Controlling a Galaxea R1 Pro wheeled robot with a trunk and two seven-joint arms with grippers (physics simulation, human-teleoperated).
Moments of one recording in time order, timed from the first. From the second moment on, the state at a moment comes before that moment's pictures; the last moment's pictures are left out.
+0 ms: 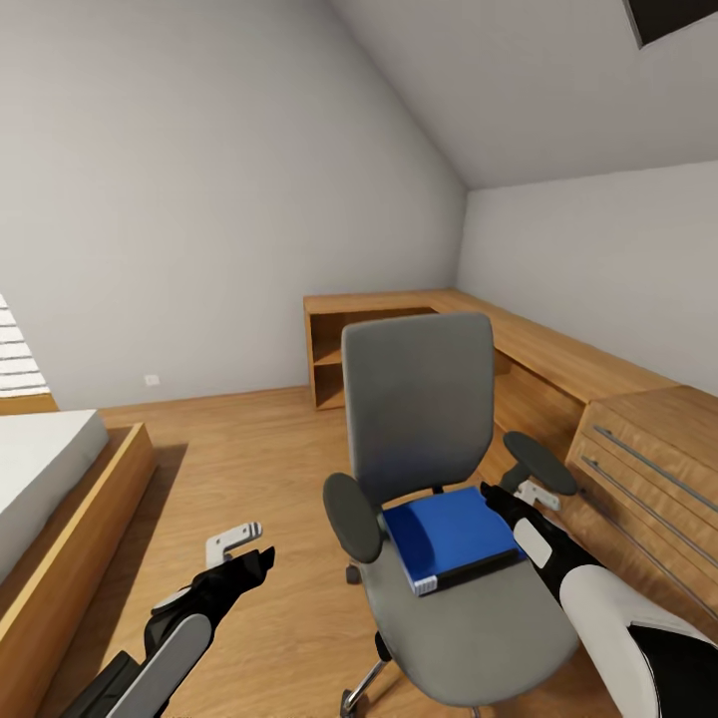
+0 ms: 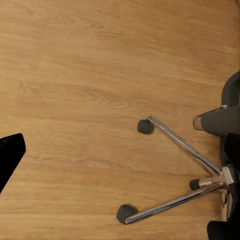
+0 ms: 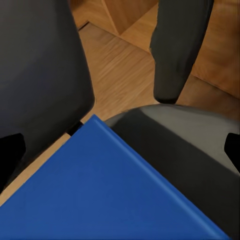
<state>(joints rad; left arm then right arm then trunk) -0.26 0.25 -0.49 -1.57 1.00 0.41 0.78 -0.86 -0.10 -0.14 -0.26 -0.44 -0.02 -0.02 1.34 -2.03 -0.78</state>
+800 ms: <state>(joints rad) -0.26 0.25 -0.49 -1.57 1.00 0.40 0.78 -0.86 -0.10 -0.14 -0.26 -0.43 -0.02 -0.03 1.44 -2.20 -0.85</state>
